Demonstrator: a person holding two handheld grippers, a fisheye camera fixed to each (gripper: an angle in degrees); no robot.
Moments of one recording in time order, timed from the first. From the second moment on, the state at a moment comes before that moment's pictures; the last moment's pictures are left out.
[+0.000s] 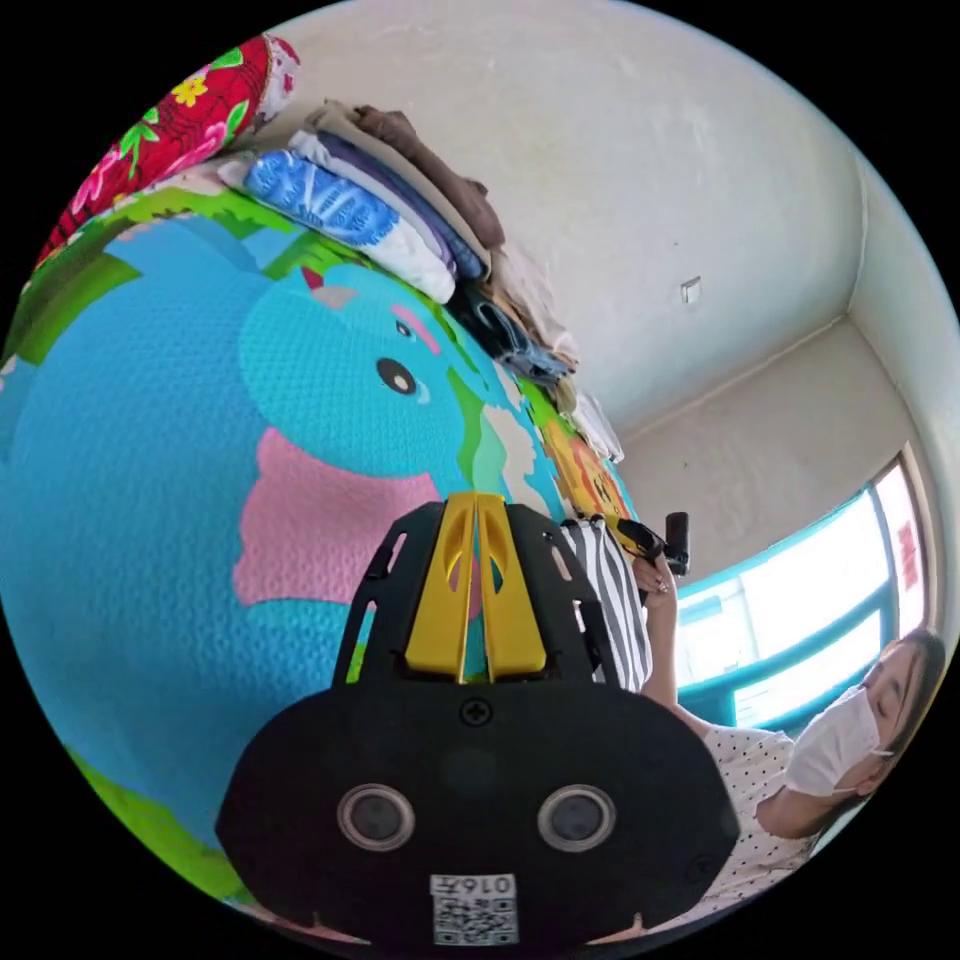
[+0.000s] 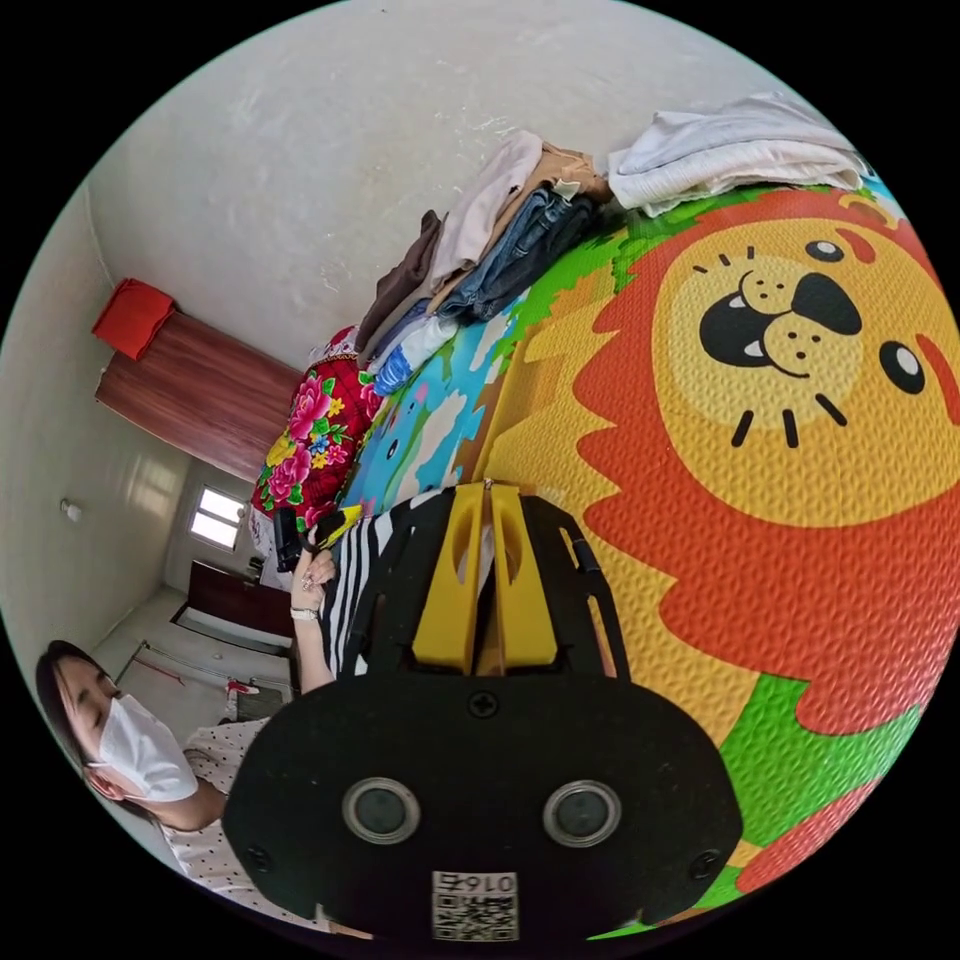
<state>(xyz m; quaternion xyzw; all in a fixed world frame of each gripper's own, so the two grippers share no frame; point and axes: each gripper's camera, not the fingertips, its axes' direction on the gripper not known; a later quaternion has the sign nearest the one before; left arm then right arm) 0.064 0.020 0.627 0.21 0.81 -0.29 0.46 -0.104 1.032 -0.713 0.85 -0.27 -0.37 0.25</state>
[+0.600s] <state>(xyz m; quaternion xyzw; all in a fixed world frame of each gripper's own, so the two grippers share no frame) 0.043 0.055 0.447 0.41 0.70 -0.05 0.58 -0.227 1.062 -0.591 0.92 0.00 -0.37 0.14</state>
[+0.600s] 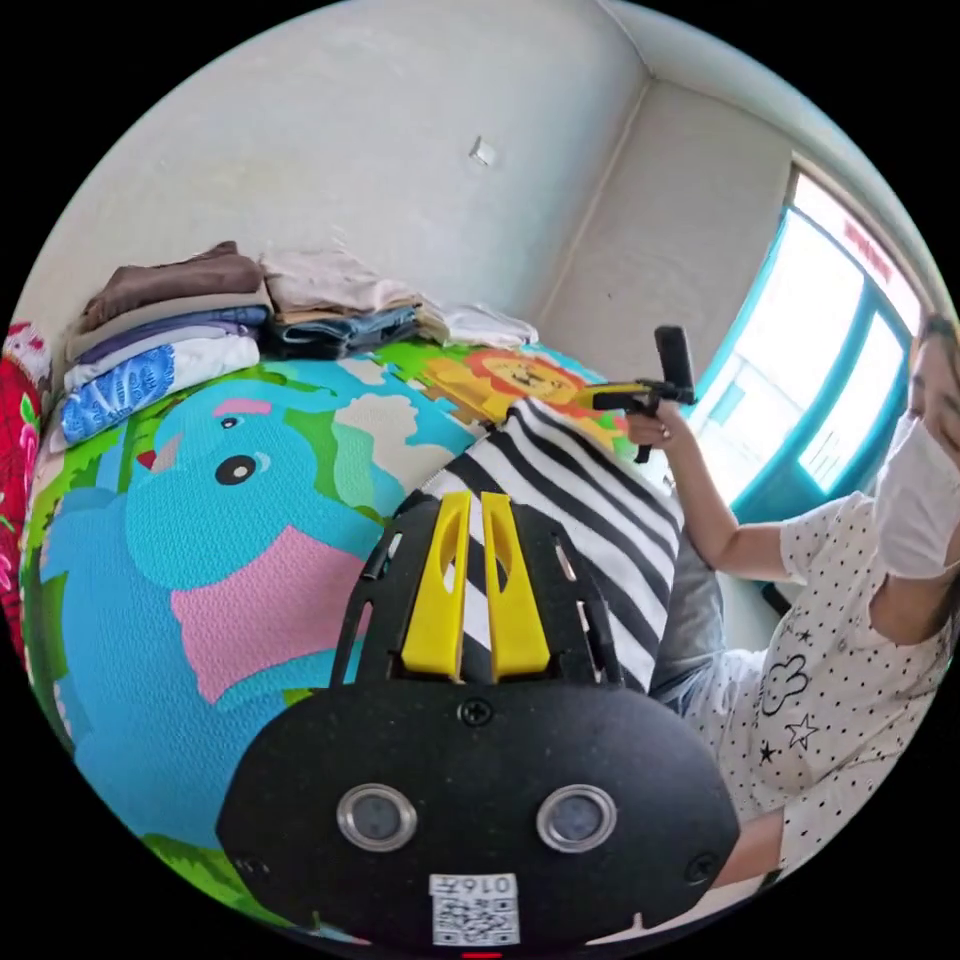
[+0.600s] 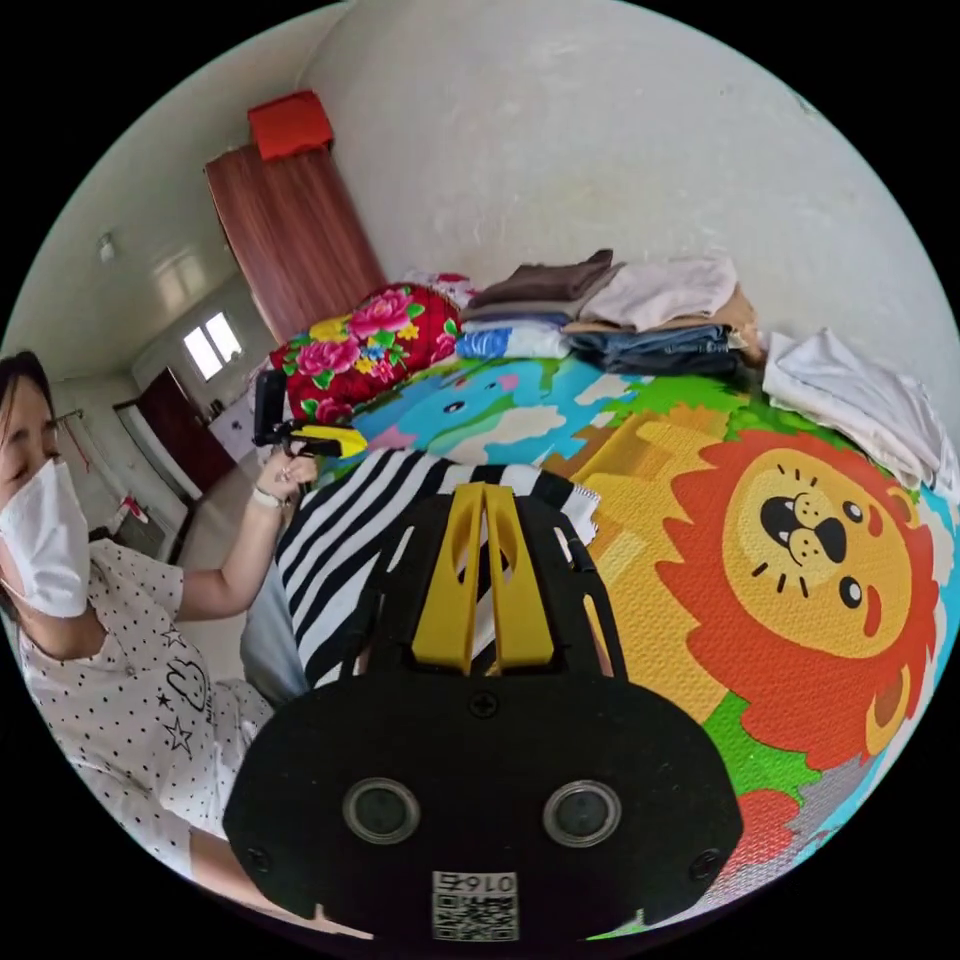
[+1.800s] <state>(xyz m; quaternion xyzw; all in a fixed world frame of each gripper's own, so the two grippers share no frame) 0.058 0.071 0.320 0.34 0.62 -0.03 0.70 -0.404 1.013 -0.586 0.90 0.13 -0.29 0.30</state>
